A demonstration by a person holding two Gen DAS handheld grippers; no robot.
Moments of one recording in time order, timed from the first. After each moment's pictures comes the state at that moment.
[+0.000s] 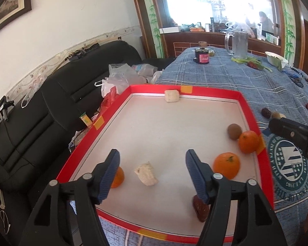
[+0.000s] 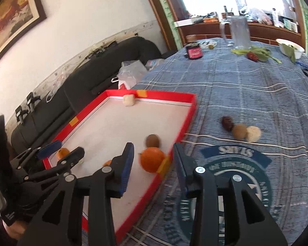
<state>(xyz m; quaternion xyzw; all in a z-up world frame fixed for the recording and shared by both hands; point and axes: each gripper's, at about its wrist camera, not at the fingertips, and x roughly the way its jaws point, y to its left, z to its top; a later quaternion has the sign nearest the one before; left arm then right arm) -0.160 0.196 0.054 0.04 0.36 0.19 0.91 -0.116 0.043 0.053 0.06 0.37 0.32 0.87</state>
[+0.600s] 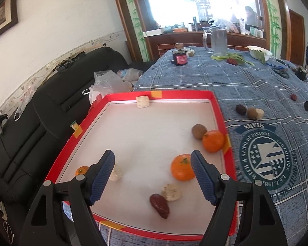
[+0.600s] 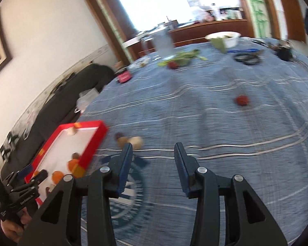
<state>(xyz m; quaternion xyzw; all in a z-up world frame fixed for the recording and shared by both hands) -0.154 0.147 0.060 0.06 0.36 0.15 0.92 -0.098 -0.130 0.053 0.15 0.36 0.19 0.90</state>
